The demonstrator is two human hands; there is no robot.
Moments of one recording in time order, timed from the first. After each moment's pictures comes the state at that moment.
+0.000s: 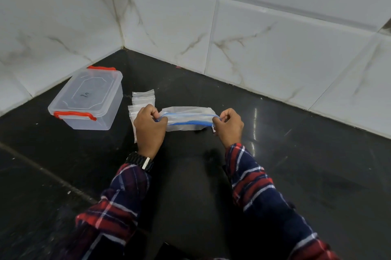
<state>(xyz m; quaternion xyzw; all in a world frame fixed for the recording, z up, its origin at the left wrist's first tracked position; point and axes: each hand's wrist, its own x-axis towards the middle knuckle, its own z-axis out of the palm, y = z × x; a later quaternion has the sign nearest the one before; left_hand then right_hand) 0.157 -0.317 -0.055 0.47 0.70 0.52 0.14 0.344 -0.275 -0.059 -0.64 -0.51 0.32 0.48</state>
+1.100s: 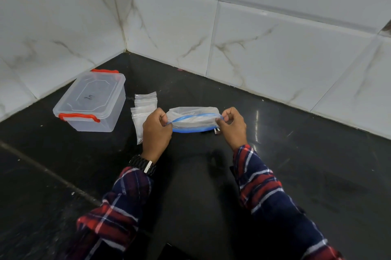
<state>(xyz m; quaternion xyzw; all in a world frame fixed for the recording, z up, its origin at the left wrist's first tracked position) 0.158 -0.320 -0.058 0.50 0.69 0.48 0.21 0.355 -0.276 -0.057 -0.59 -0.56 0.35 0.46</state>
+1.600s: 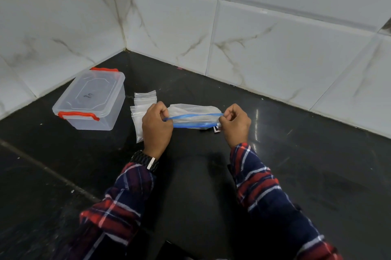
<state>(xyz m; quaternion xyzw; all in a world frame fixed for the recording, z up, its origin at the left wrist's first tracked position) 0.164 -0.318 -0.050 0.54 0.66 0.51 0.10 0.353 -0.275 -0.053 -0.60 -0.54 0.28 0.51</state>
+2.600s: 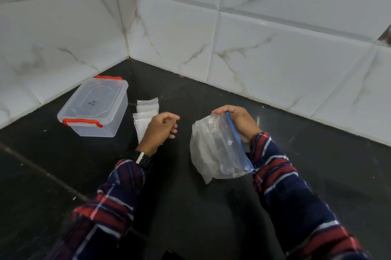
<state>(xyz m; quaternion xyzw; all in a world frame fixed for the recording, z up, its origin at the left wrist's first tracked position) 0.150 -0.305 -0.040 0.48 0.63 0.45 0.42 0.378 -0.249 -0.018 -0.40 -0.58 0.59 0.39</state>
